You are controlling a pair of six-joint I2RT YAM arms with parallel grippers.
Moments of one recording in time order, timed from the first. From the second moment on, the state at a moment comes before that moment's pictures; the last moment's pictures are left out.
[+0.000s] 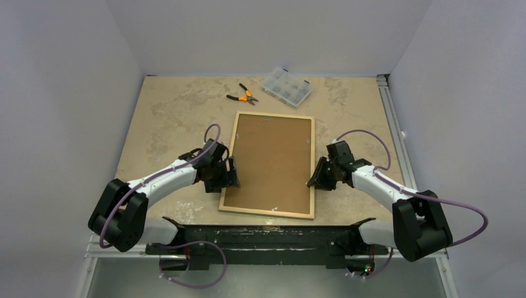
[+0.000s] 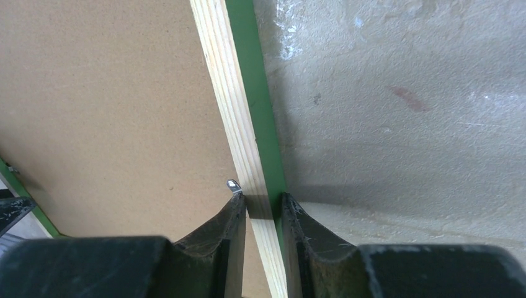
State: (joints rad) left arm -0.53 1.34 0.69 -0.51 0.10 -0.76; right arm 0.34 1.26 0.57 -0.42 -0.17 0.74
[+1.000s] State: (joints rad) left arm -0.53 1.34 0.69 -0.51 0.10 -0.76; right arm 0.45 1.28 0.68 -0.55 0.00 0.65
